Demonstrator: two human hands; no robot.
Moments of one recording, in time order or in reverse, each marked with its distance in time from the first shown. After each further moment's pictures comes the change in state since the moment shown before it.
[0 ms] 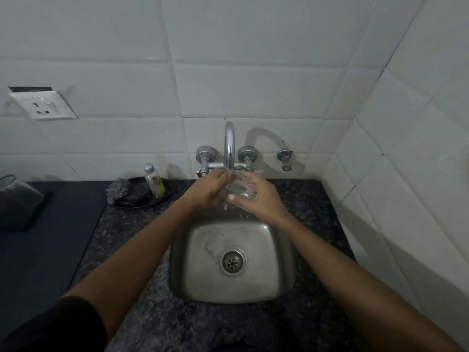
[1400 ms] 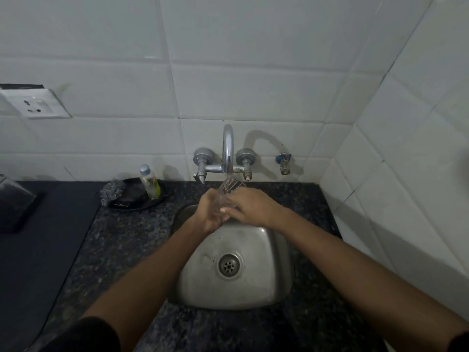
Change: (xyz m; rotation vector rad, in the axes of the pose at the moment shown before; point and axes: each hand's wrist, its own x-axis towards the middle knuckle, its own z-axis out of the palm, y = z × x) left_hand 0.001 0.029 0.057 -2.064 0.315 -1.032; right_hand 0.019 -0.020 -0.006 -0.691 -0.422 -0.392
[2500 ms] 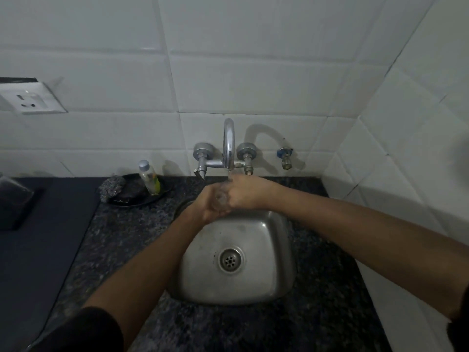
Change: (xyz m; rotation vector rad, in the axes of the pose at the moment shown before) left_hand 0.006 0.013 -0.006 0.190 0.147 -0.007; right_hand 0.041 0.010 -0.015 -0.775 -0.318 -0.410
